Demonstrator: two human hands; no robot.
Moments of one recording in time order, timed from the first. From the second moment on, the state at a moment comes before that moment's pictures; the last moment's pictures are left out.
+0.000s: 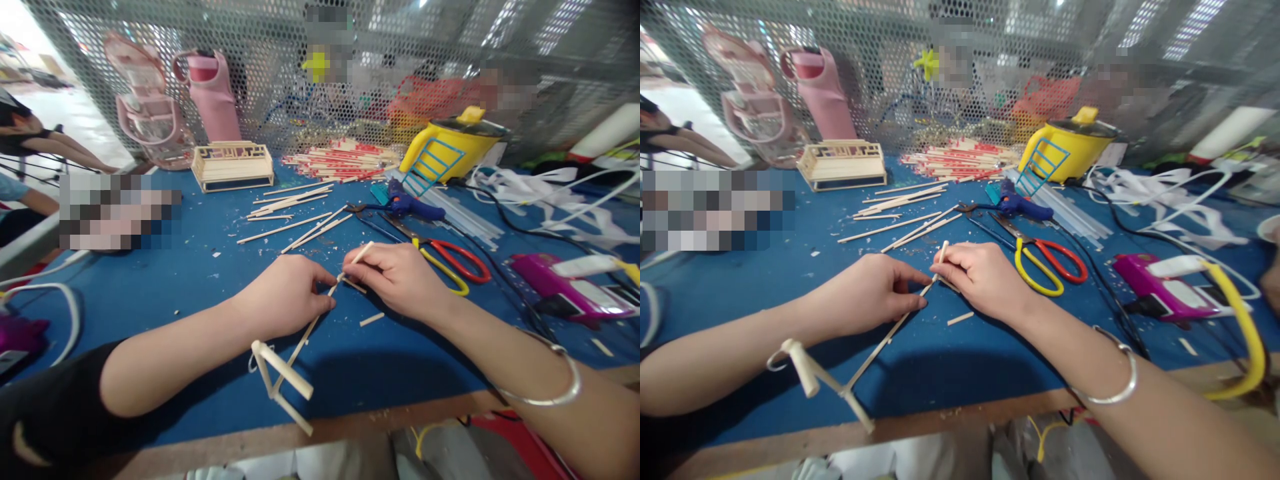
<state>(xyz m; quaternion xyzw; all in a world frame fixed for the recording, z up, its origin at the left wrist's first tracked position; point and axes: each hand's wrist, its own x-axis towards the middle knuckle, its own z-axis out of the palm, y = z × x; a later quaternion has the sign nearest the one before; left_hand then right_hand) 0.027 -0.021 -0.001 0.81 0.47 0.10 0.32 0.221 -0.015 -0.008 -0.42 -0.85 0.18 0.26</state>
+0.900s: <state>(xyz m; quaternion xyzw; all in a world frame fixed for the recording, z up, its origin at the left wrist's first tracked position) 0.023 -0.006 -0.011 0.74 0.53 0.28 0.30 0.232 -0.013 -0.012 -0.41 -0.77 0.32 0.38</state>
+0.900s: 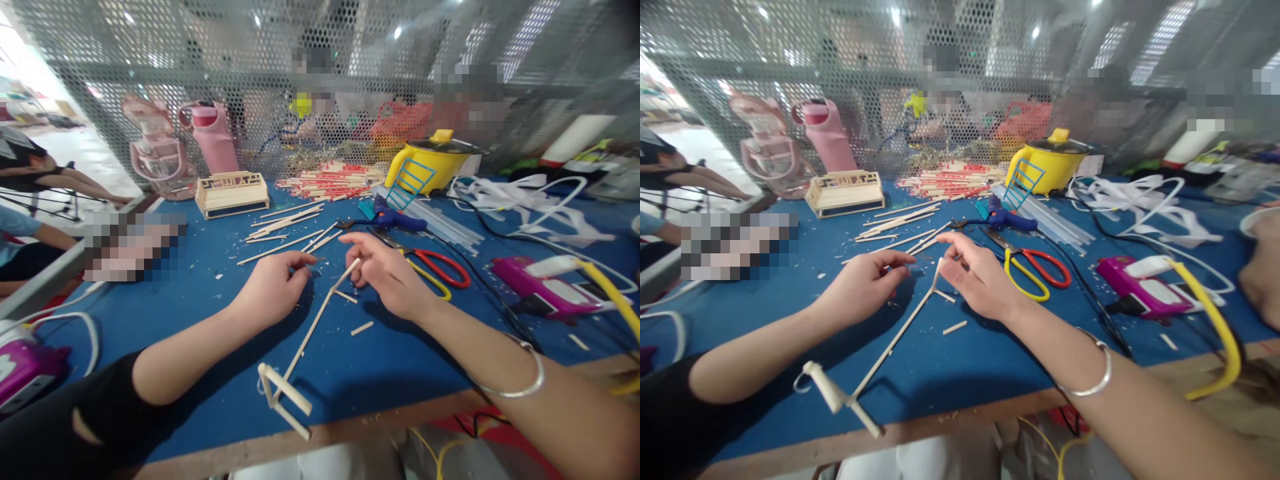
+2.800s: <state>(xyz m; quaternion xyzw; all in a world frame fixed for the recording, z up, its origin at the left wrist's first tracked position) -0.038 -0.101 -0.005 0.73 0.66 0.15 0.10 0.220 -0.001 -0.005 -0.41 -0.88 0.14 0.20</state>
